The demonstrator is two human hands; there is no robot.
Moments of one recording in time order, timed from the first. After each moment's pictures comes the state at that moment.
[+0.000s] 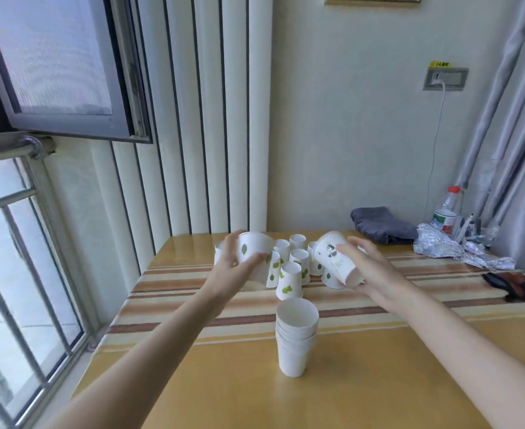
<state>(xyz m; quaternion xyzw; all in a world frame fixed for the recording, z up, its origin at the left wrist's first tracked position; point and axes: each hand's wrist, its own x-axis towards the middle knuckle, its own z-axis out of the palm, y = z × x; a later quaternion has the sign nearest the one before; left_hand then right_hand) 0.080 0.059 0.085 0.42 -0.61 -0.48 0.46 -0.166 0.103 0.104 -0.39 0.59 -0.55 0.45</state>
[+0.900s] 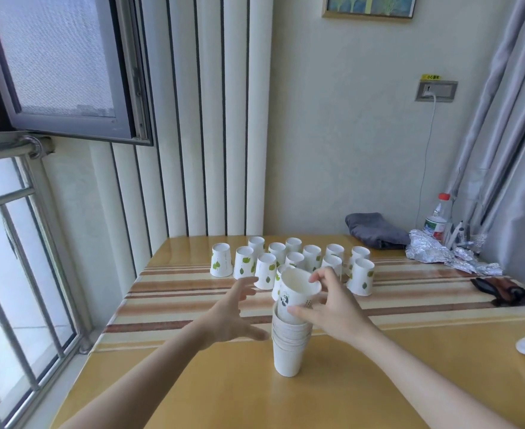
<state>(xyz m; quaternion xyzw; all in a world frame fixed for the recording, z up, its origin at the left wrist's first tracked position) 0.097 0.067 0.029 0.46 -0.74 -0.43 0.24 -0.123 0.134 0.062 -0.64 0.62 -0.40 0.23</state>
